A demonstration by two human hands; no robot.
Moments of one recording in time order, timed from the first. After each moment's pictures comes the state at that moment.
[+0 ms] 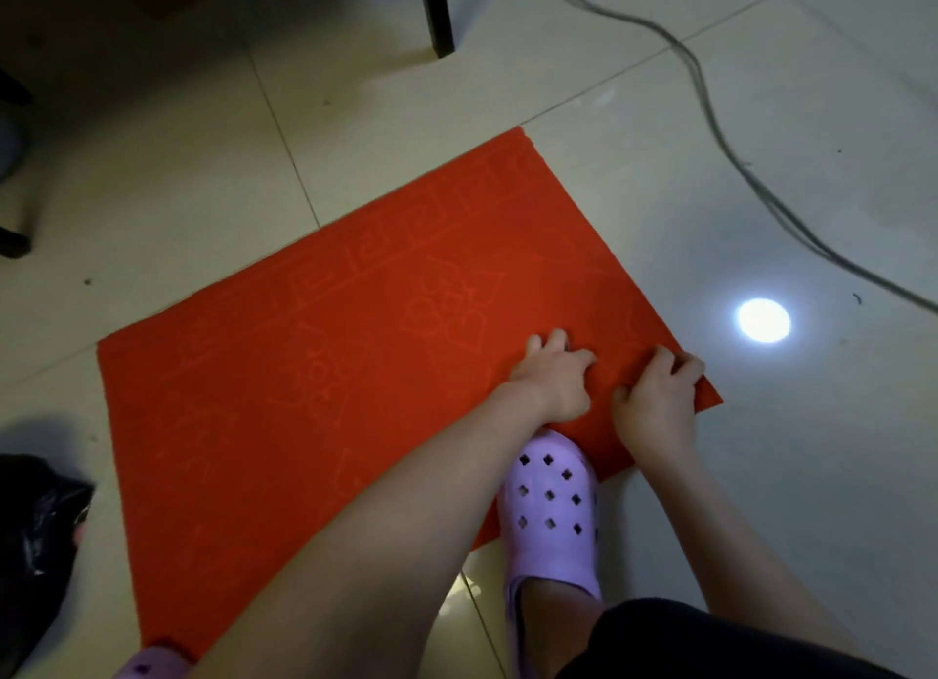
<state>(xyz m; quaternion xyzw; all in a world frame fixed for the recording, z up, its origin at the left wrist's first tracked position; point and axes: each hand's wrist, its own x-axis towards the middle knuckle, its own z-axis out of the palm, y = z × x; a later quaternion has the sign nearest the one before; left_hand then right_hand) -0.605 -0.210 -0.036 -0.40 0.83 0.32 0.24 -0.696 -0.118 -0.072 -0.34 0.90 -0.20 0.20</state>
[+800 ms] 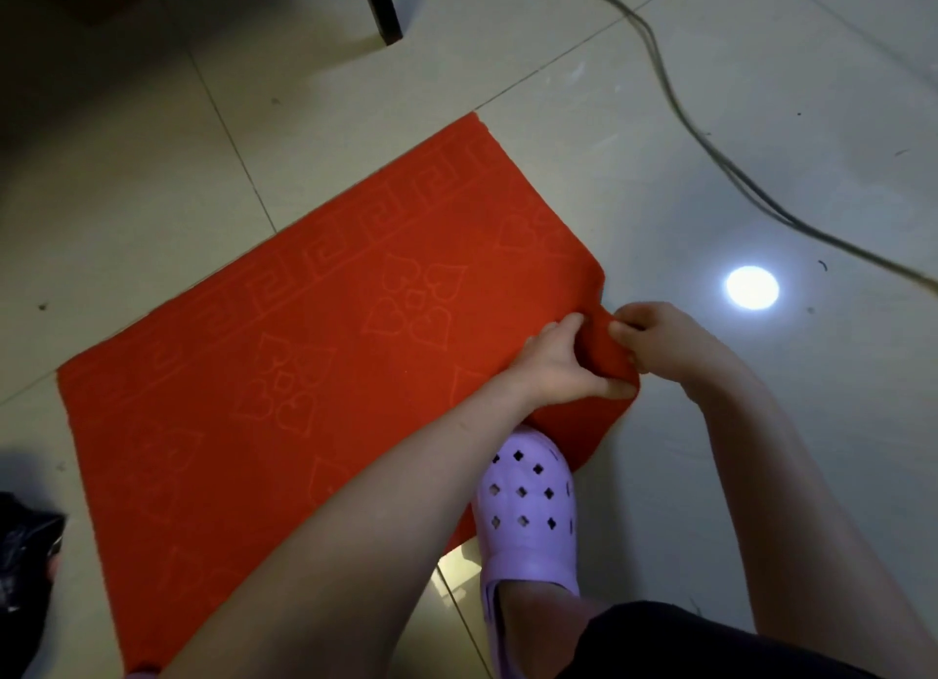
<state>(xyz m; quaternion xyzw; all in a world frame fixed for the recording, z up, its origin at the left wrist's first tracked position) -0.637 -0.199 -0.043 -0.45 0.73 0.50 0.10 -0.766 -0.141 -0.014 -0.35 0.78 -0.22 0.46</state>
